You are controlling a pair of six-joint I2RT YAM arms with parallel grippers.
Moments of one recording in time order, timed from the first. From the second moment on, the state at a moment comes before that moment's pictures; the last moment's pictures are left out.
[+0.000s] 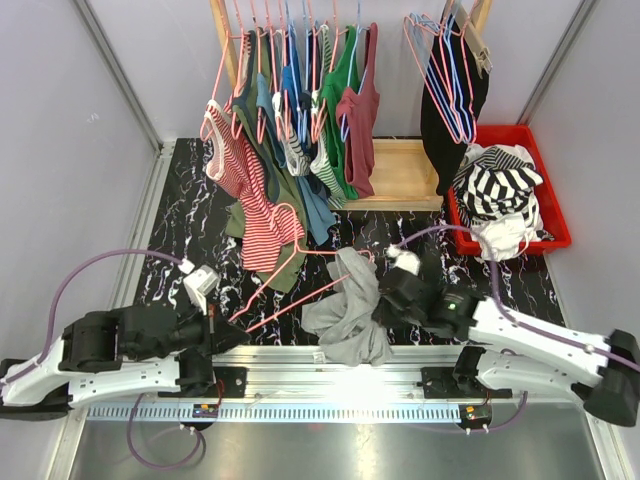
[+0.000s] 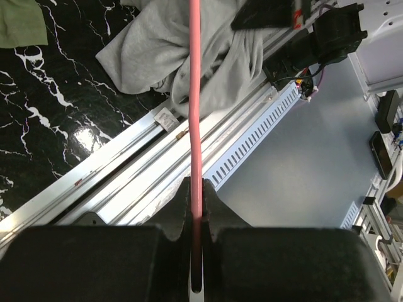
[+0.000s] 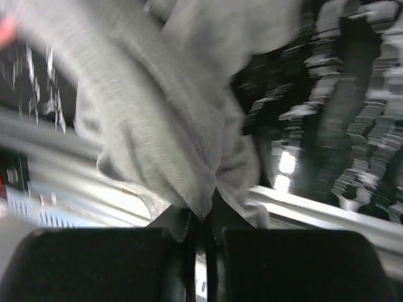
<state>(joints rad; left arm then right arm) -1.35 0.31 0.87 -1.08 -0.23 -0.81 1.05 1.00 0.69 -0.63 0.14 0.88</state>
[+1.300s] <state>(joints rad) -1.35 0.11 0.88 -1.10 -0.45 -0.83 1.08 1.70 1.06 -0.66 0.24 0.82</state>
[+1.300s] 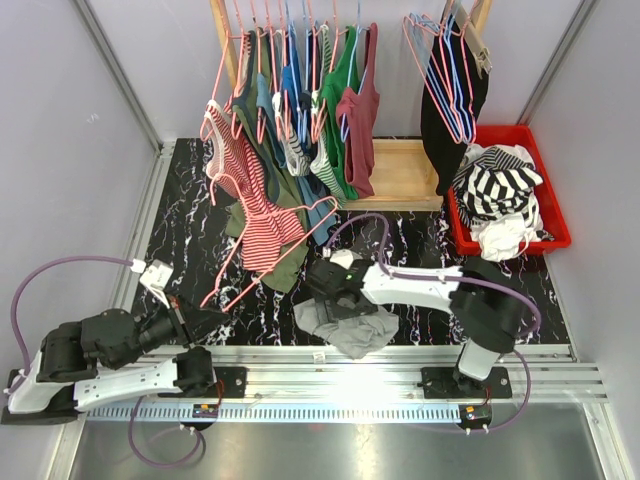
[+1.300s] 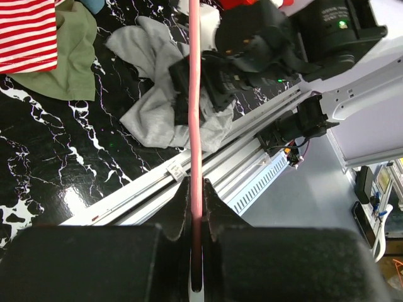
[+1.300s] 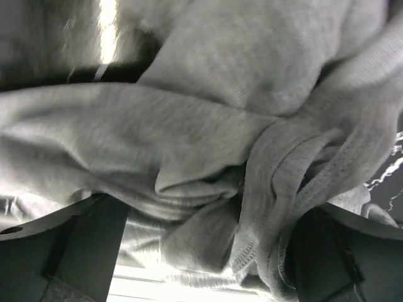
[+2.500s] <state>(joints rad) -1.35 0.16 0.84 -0.94 -0.36 -0.80 -0.29 1.52 1.46 -0.52 0.24 0.72</state>
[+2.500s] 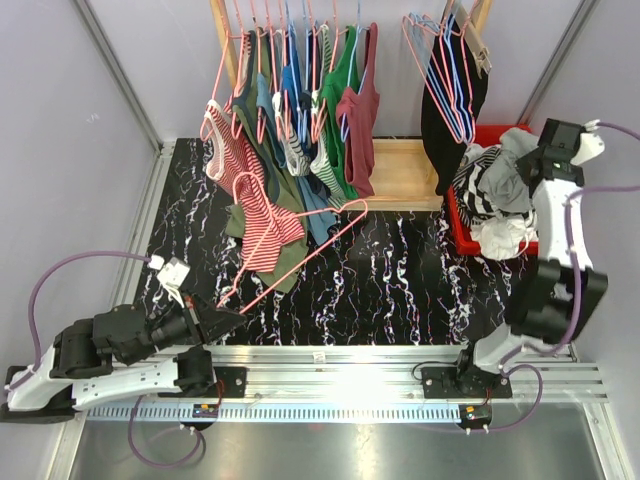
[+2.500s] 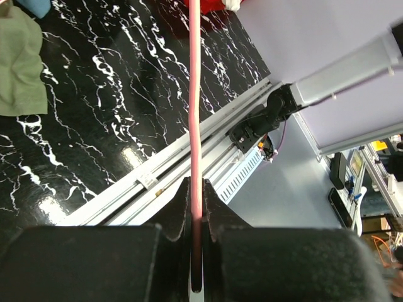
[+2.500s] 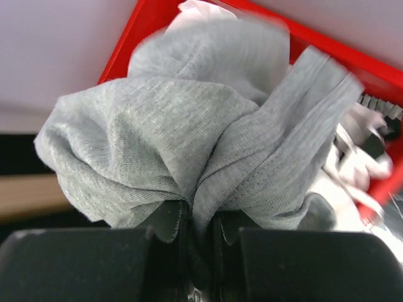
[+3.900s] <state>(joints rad) -1.35 0.02 0.81 -1.04 -0.18 -0.82 -0.25 0.65 0.85 -0.53 -0.74 0.69</state>
